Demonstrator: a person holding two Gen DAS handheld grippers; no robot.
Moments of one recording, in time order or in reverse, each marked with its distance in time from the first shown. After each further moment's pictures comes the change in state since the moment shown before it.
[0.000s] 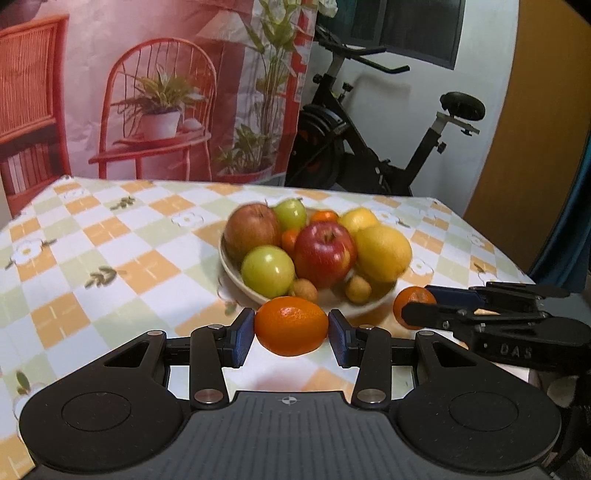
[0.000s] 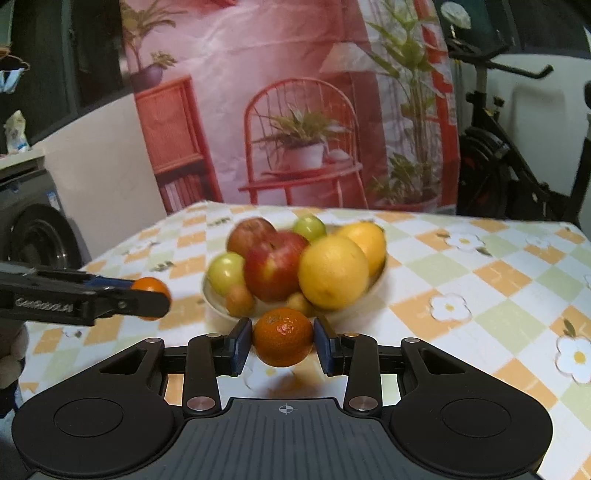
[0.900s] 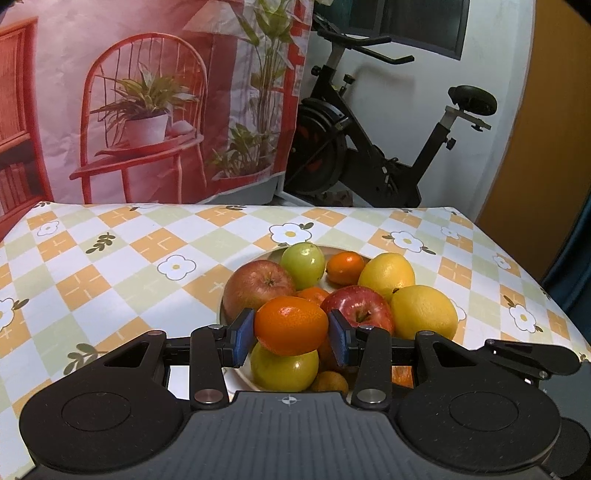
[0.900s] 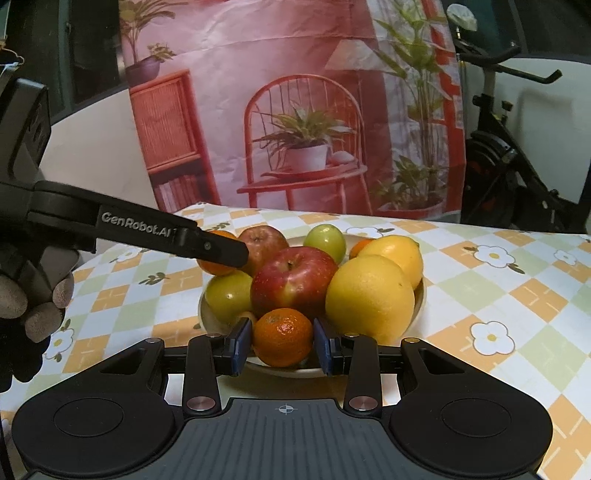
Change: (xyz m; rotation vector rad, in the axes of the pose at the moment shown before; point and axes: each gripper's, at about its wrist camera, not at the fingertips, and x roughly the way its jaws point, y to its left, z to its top) left arm 0.068 0.012 0.061 0.025 0.042 -0.010; right arm 0.051 0.015 0.010 0.000 -0.005 -0.024
